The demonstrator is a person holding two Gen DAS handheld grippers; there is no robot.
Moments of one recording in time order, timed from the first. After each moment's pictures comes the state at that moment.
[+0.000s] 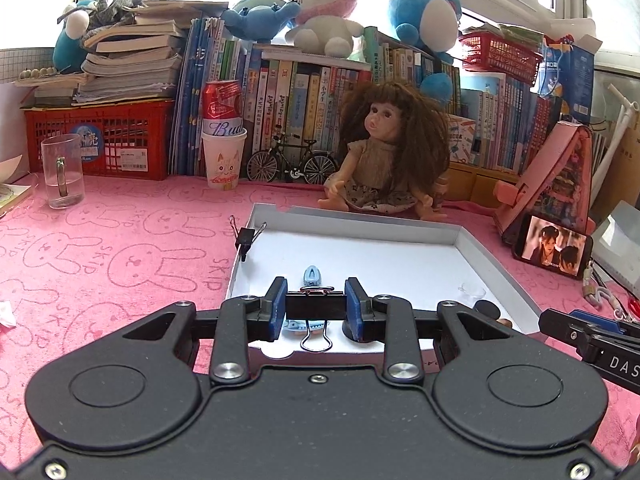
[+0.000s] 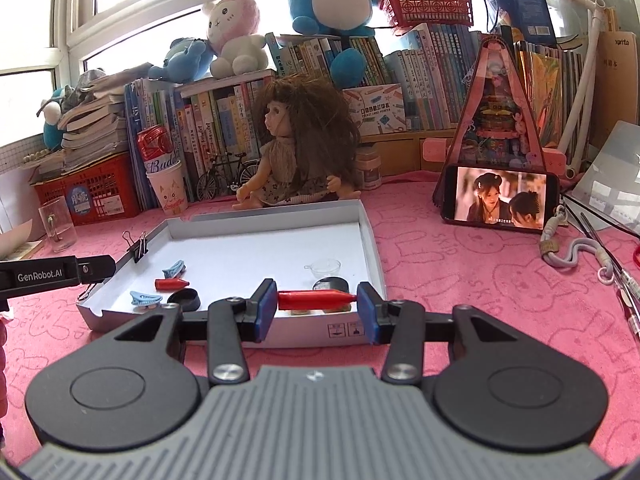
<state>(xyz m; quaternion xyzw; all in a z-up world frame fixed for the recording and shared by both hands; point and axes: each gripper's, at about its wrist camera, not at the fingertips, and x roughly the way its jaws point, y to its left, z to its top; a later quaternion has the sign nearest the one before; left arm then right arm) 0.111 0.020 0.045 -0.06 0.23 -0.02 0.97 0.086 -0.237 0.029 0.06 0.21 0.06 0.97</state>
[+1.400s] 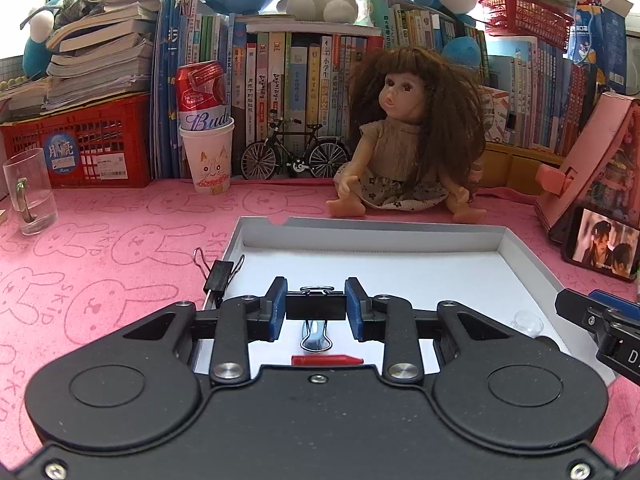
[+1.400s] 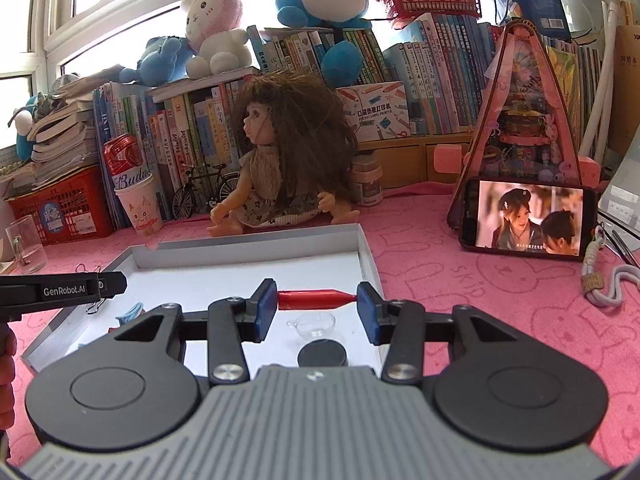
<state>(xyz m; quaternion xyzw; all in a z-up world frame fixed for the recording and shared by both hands) 0.219 -0.004 0.031 -0.03 0.26 0.01 0.96 0.172 -0.234 0.018 0.06 0.20 0.05 0.98</state>
